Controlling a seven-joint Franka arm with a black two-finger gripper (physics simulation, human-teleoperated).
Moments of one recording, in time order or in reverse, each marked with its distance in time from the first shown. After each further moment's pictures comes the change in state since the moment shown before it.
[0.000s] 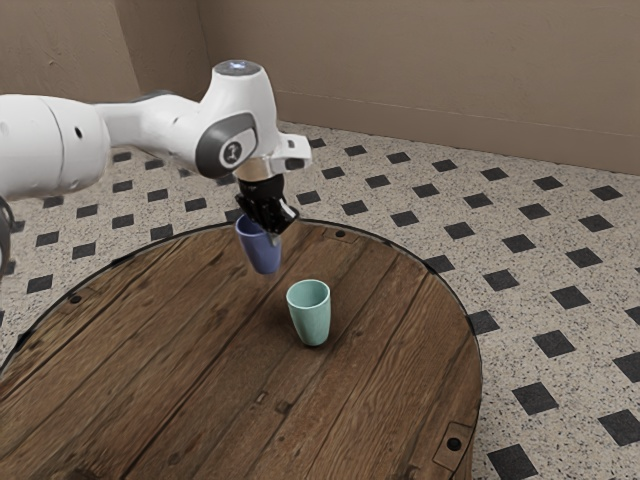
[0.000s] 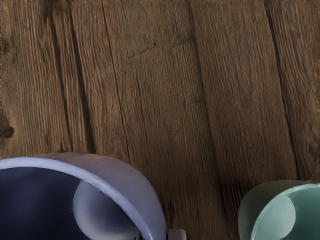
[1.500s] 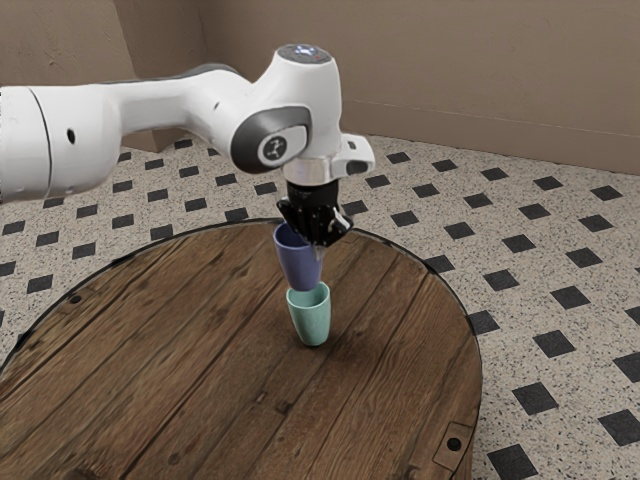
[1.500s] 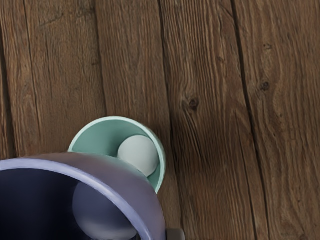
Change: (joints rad) arm -0.022 -0.054 -0.222 0.017 0.095 -0.172 -0.307
